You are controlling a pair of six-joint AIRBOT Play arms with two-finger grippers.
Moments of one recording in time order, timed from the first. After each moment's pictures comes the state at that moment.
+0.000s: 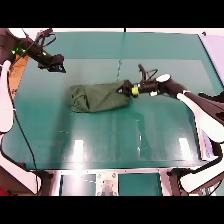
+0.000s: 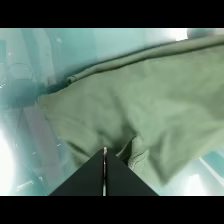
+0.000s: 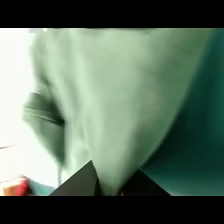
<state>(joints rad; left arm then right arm) 0.02 -1.83 2.03 1.12 -1.54 -1.41 0.16 -1.72 1.31 -0.34 0.99 1.17</state>
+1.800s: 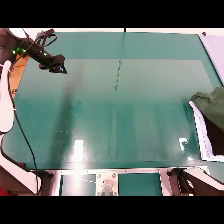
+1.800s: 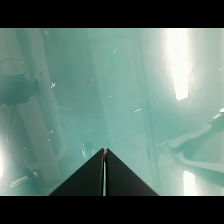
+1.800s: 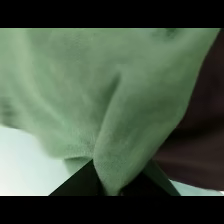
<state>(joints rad) 0.02 -1.83 2.03 1.10 -1.56 -1.41 -1.33 -1.06 0.96 -1.10 1.32 1.80</state>
